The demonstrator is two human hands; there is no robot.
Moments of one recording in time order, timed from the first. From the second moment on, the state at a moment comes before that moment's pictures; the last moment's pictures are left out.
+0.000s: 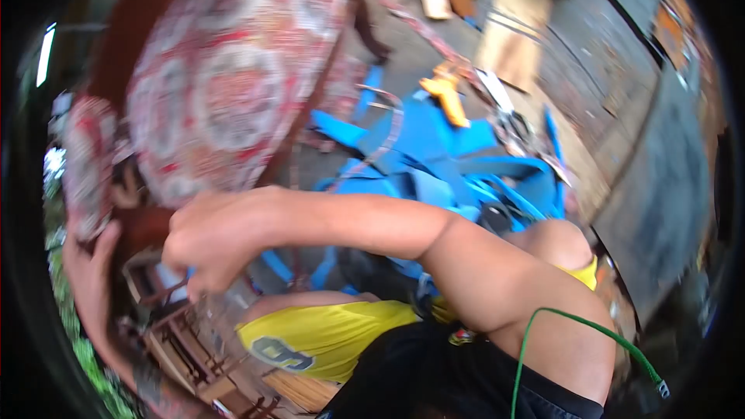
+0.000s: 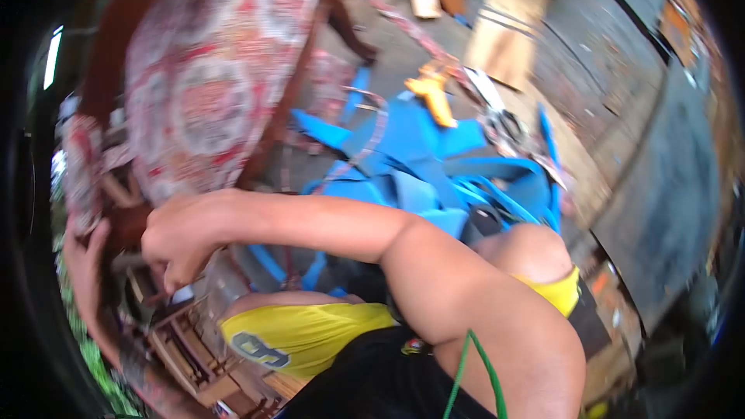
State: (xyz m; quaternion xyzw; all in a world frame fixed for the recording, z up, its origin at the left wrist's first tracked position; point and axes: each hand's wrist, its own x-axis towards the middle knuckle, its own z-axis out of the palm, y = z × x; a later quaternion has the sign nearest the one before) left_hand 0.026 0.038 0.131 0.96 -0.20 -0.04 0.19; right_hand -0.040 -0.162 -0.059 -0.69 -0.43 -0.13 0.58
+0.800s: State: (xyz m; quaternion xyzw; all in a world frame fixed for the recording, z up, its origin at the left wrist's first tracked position) left_hand -0.014 -0.059 -0.169 0.83 -0.20 -0.38 0.36; right_hand -0.118 -0.308 -0.428 -0.69 0.66 -0.01 0.29
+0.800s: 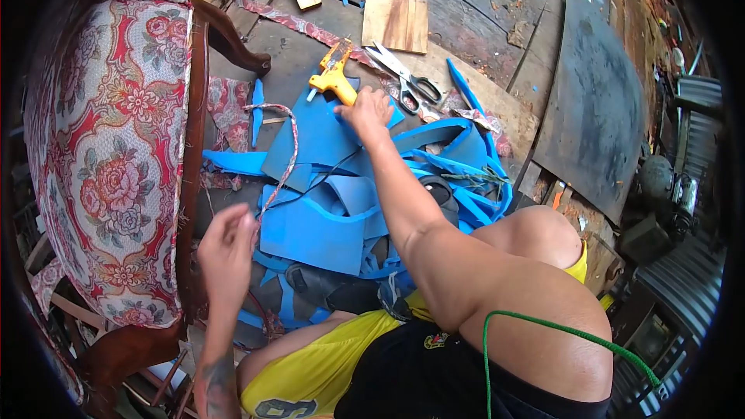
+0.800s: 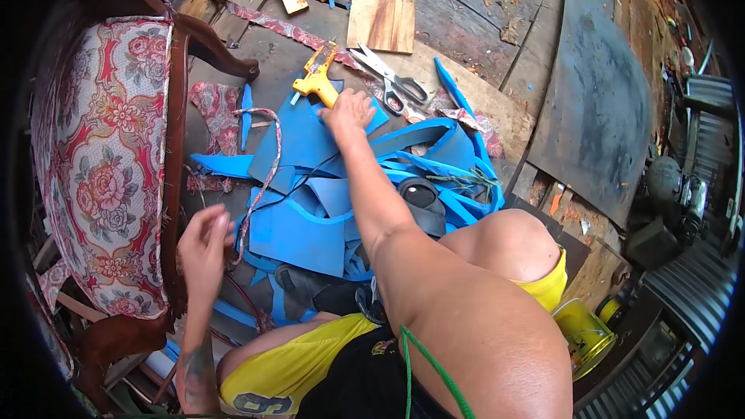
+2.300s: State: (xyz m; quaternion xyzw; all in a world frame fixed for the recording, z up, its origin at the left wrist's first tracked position) left_hand -0.029 -0.018 -0.279 0.88 -0.43 -0.20 0.05; right_hand -0.118 -0.385 -0.455 -0.73 0.53 -0.10 0.41
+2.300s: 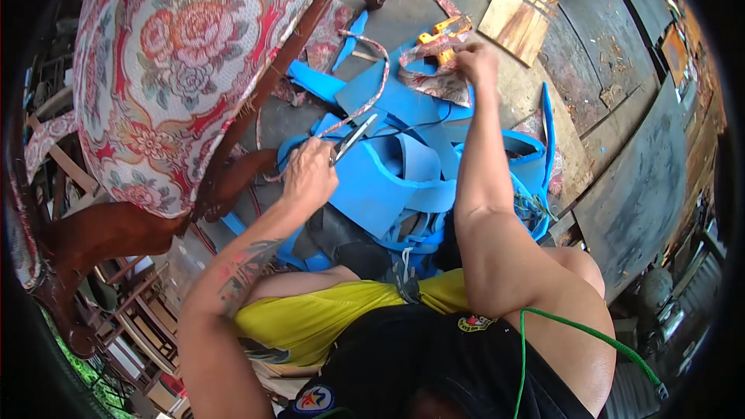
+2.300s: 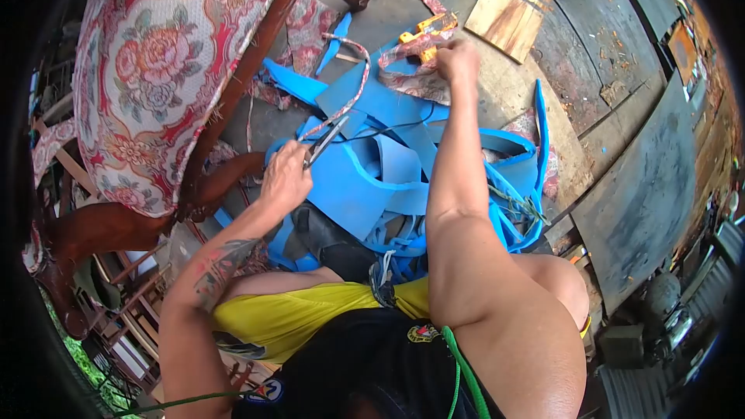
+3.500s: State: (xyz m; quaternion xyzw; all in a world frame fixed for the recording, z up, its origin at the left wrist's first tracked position) left_hand -0.011 0.211 -0.206 0.87 -0.27 -0.40 0.08; right_hand -0.086 -0.404 -0.427 -0.41 0.58 -0.30 0.64
